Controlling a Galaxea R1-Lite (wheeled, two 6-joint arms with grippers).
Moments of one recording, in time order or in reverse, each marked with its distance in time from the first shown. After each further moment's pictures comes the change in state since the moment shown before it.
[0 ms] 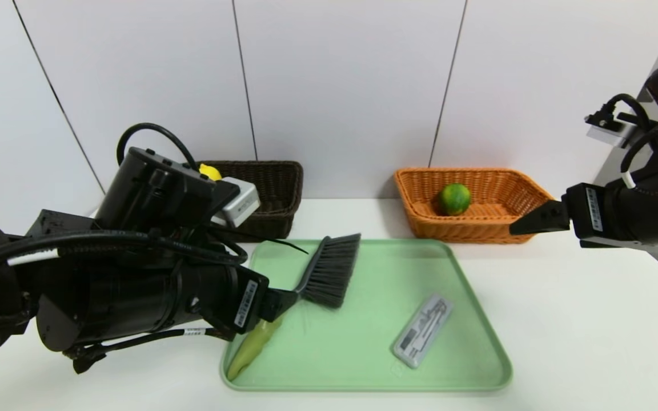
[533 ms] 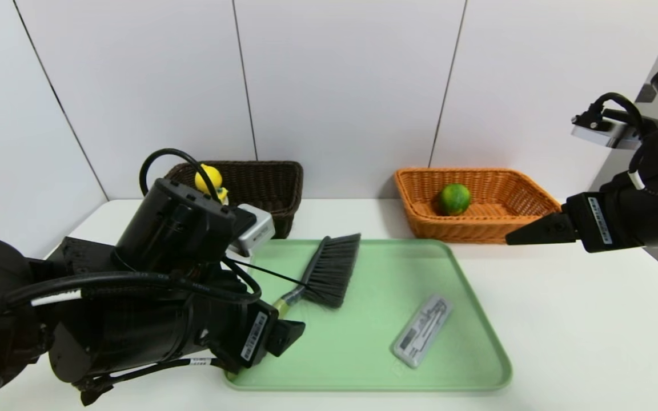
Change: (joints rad) left arm -0.047 0.023 0.039 -0.002 -0.009 -0.010; right arm 0.011 -0.013 0.008 0.002 0.035 -0.148
